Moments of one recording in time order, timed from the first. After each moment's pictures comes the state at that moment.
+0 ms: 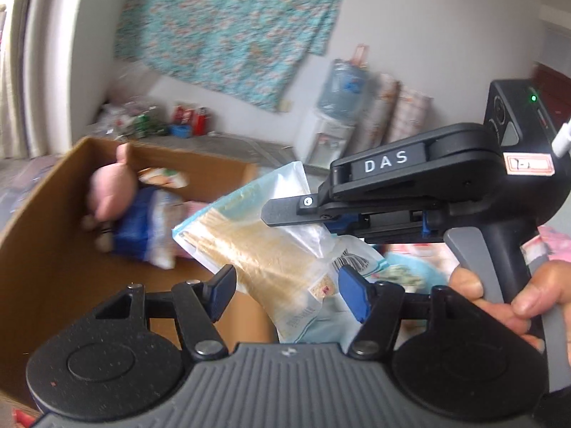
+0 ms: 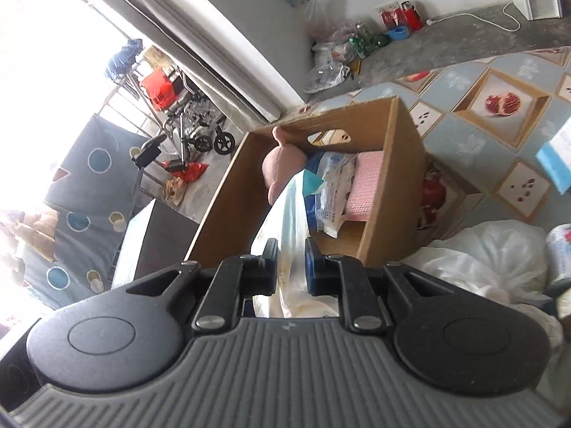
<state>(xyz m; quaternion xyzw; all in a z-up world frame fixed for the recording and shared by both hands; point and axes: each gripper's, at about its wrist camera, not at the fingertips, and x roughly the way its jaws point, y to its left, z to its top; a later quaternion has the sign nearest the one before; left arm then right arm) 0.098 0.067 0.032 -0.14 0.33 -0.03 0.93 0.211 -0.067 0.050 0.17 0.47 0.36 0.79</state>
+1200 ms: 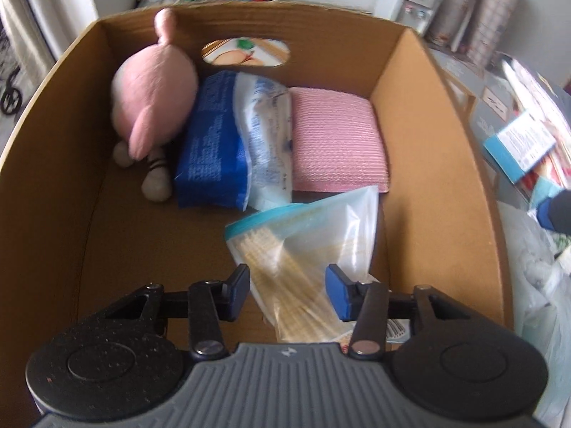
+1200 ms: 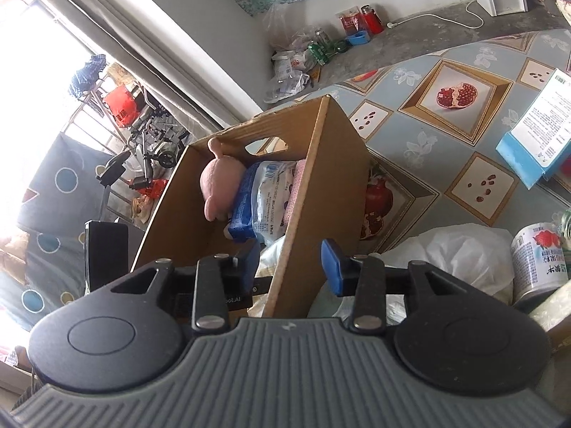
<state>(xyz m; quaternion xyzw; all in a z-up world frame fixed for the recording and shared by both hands) 0.234 0.133 -0.069 -0.06 0.56 0.02 0.83 0.233 -0.108 0.005 0.18 0.46 0.30 0.82</state>
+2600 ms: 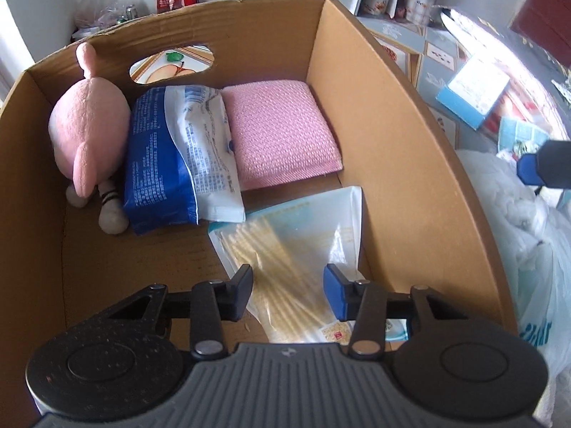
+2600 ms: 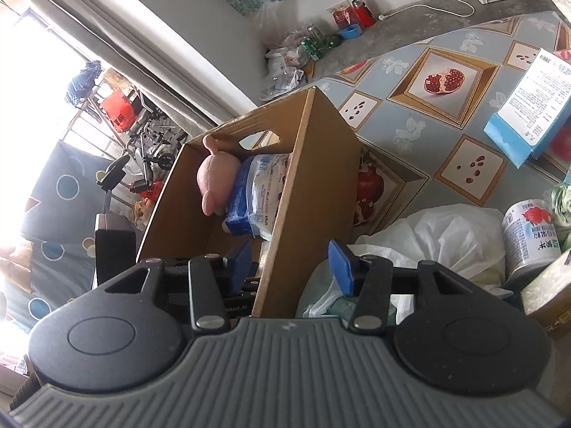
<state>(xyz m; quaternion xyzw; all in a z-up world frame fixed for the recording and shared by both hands) 0.238 0.115 -0.072 0.00 0.56 -0.07 0.83 0.226 -0.119 -0.001 0.20 0.47 0.29 0.81</state>
